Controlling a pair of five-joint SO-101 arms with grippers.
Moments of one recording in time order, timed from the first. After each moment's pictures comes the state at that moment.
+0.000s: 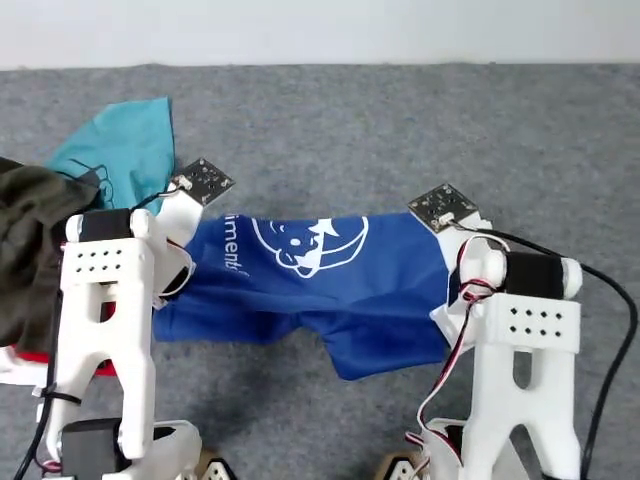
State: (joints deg) left arm -9.3 -15.4 26.9 85.3 -33.7; right arm 3.4 -36.4 30.9 97.1 35.2
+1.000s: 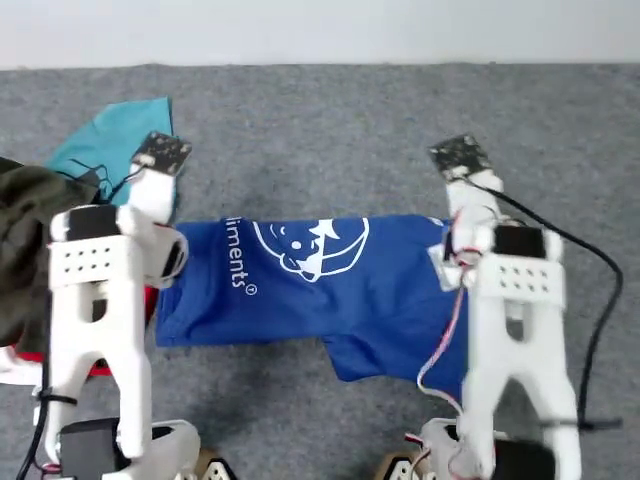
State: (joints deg) left arm -9.6 -15.4 24.2 81.1 -15.6; right arm 1.7 -19.3 29.1 66.2 24.5
